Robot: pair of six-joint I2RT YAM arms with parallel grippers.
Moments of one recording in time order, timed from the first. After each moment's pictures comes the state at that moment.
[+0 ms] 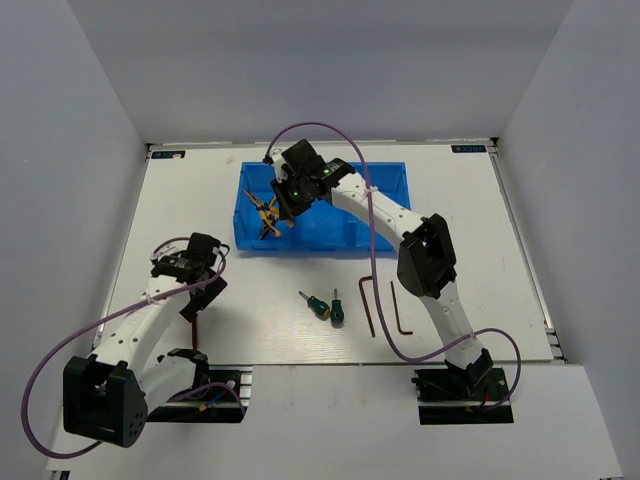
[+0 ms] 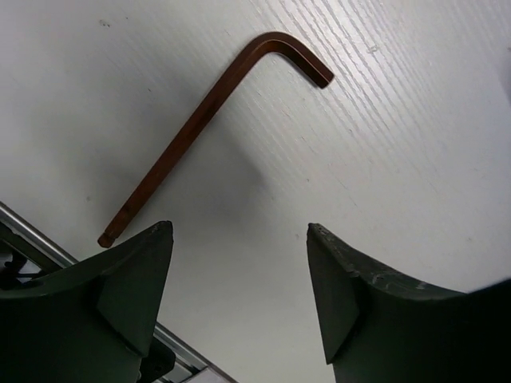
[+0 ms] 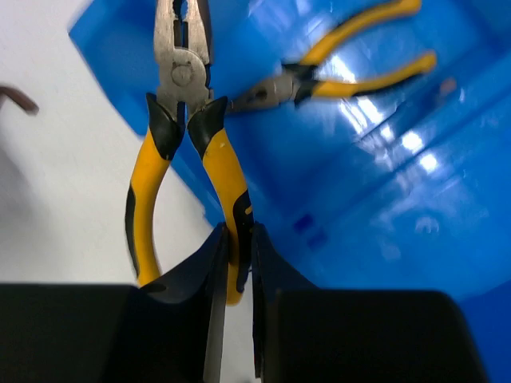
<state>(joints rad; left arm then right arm) -0.23 1.03 0.70 -0.97 -0.39 -1.06 0.80 2.26 2.17 -0.78 -0.22 0.05</state>
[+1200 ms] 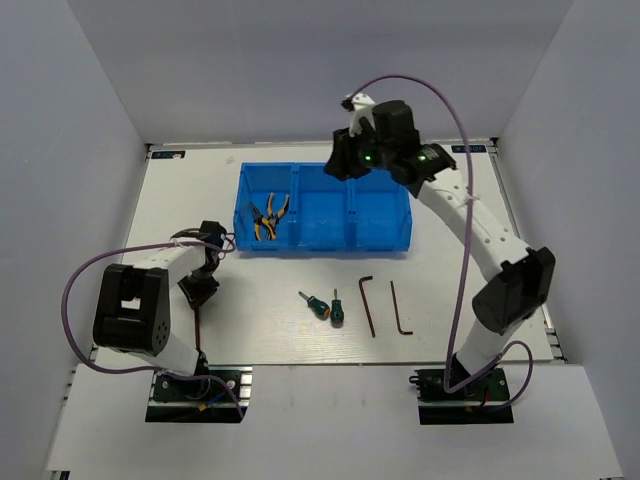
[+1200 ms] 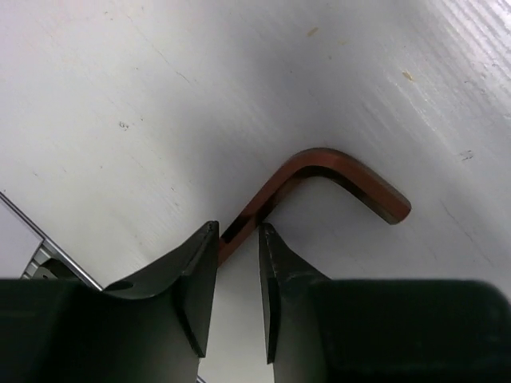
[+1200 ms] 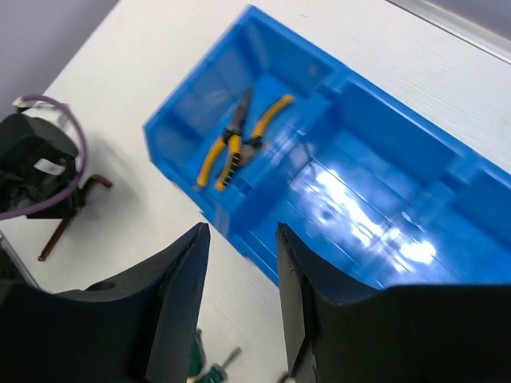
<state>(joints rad) -0.13 1.53 0.79 -0.85 -0.50 -0.82 0.61 1.76 1.84 -0.56 -0.30 0.13</state>
